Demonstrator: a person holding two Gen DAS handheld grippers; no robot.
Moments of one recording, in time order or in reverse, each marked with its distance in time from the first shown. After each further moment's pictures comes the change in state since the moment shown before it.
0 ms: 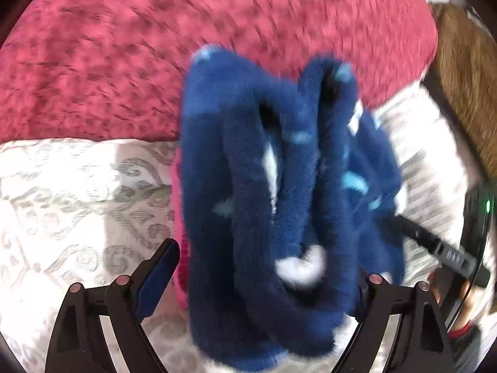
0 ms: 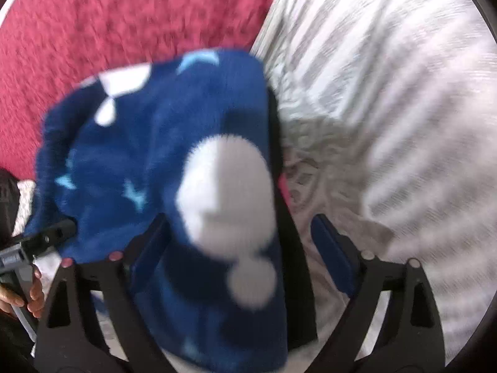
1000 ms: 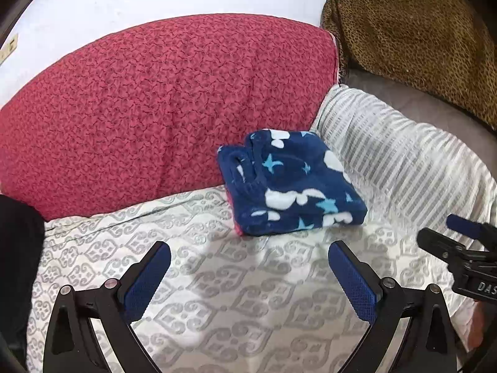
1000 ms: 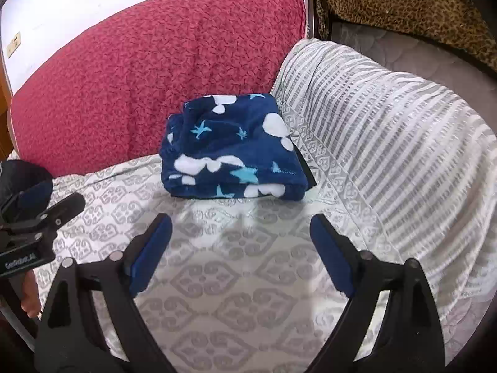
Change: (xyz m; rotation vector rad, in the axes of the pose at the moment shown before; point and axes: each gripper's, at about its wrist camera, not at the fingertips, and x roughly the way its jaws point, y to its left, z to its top) left arm -0.247 -0.102 -0.161 0.408 -0.294 0.324; right arm -0.240 0.128 -0.197 0.012 -0.232 -0.086
